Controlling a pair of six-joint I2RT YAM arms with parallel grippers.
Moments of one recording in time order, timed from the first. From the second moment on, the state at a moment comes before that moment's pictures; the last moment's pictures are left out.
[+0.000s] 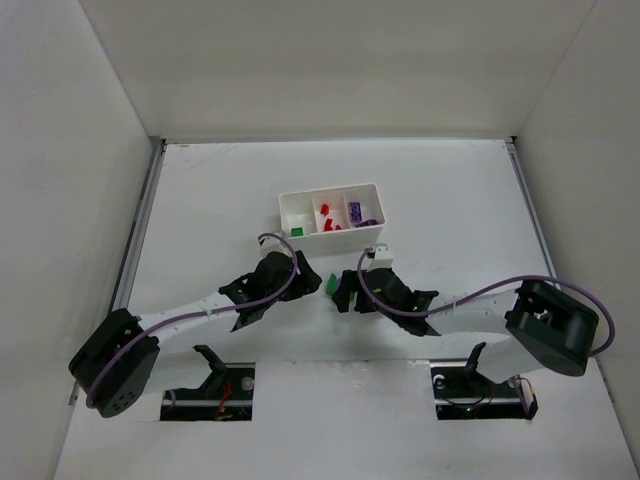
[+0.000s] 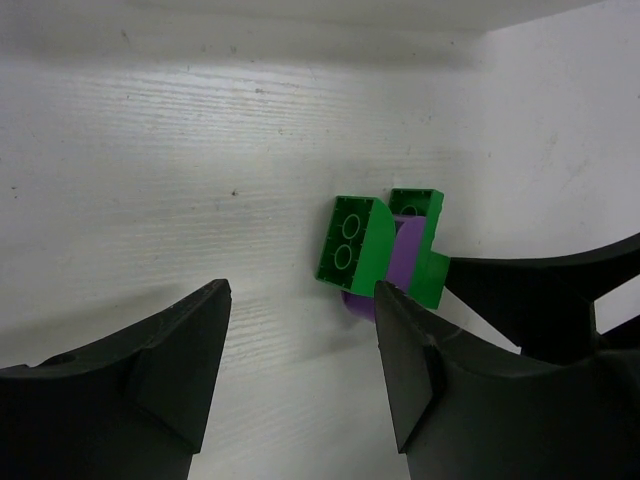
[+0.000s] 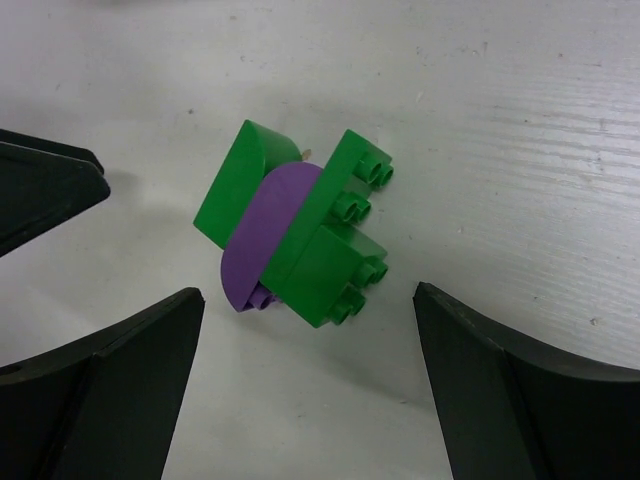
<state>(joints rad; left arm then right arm) -0.78 1.17 0.44 0.06 -0.18 -0.92 1.00 1.42 0.49 0.29 0.31 0.75</state>
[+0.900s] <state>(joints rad) -0.67 1.31 0.36 0.34 0.04 -1.05 0.99 1.55 0.60 0.31 0.29 0.74</state>
